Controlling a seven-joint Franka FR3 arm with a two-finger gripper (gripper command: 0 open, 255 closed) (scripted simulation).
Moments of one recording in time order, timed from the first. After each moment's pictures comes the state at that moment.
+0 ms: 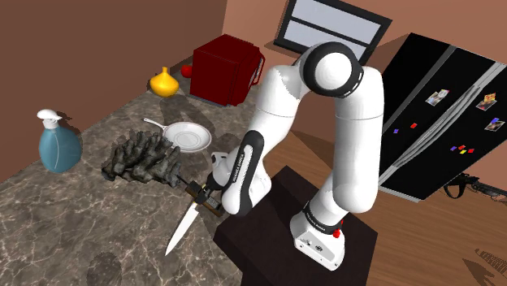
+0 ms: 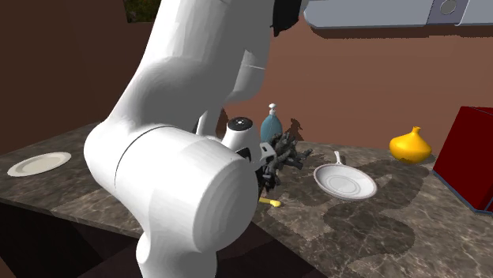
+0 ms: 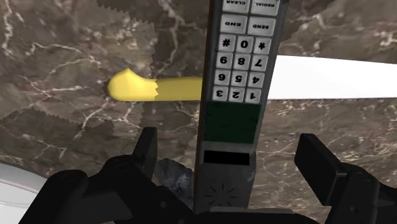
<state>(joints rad) 0.16 0.52 0.40 -2.74 0.48 3.70 -0.37</state>
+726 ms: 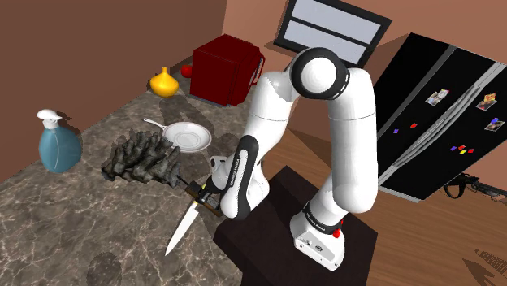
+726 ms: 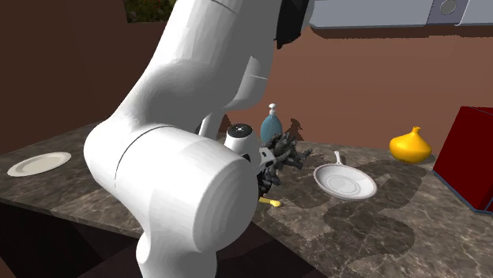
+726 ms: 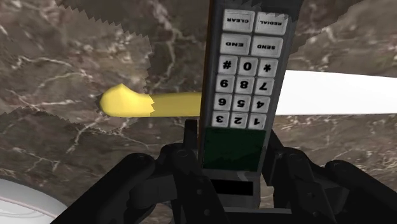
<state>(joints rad) 0.16 0.61 0.38 -2.71 0.46 3.76 -0.37</state>
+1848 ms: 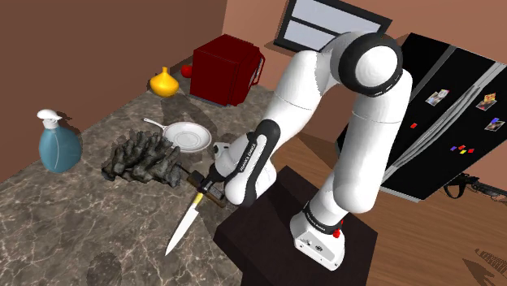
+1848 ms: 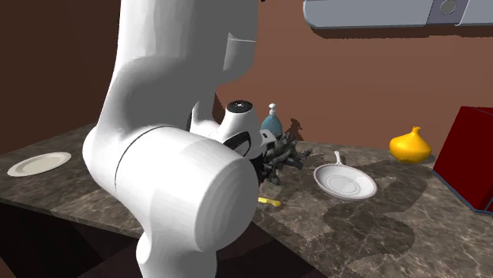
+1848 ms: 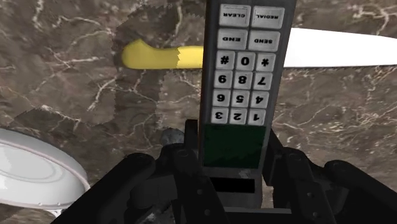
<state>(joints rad) 0.17 0.31 0.42 -2.80 0.54 3.56 -0.37</state>
